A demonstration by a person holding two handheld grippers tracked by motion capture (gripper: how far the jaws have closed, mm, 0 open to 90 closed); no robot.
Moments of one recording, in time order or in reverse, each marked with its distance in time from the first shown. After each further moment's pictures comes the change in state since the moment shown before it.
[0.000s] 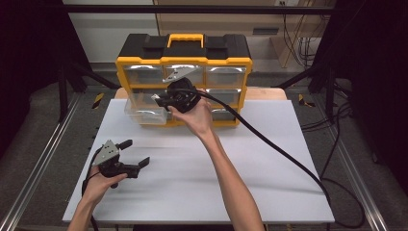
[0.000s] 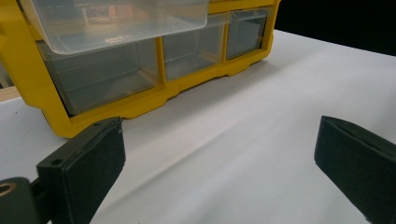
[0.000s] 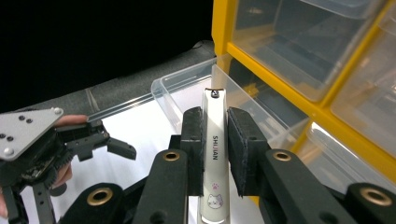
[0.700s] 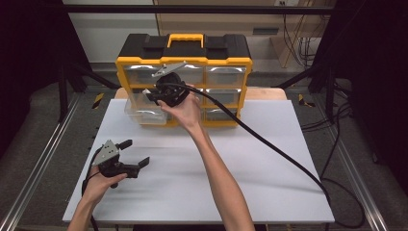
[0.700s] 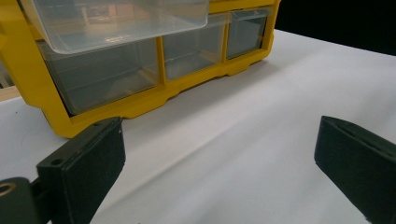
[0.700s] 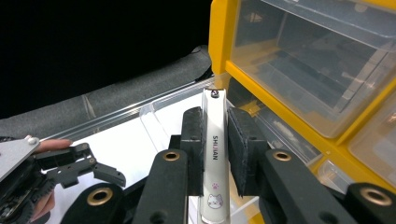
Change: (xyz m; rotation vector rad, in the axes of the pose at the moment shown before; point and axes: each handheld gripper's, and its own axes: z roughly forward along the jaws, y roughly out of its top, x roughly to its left) left arm 0.001 0.000 0.000 0.002 0.000 0.000; right arm -0.004 0.014 0.032 -0.014 -0.004 0.000
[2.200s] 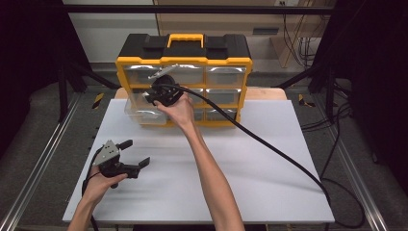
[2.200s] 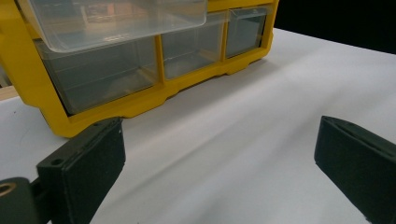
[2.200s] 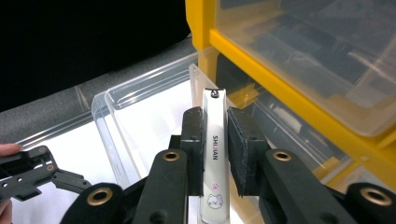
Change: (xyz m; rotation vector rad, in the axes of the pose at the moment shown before) left arm -0.001 0.000 0.000 0.002 -0.003 0.003; right arm -0.016 -0.013 0.047 0.062 -0.008 0.038
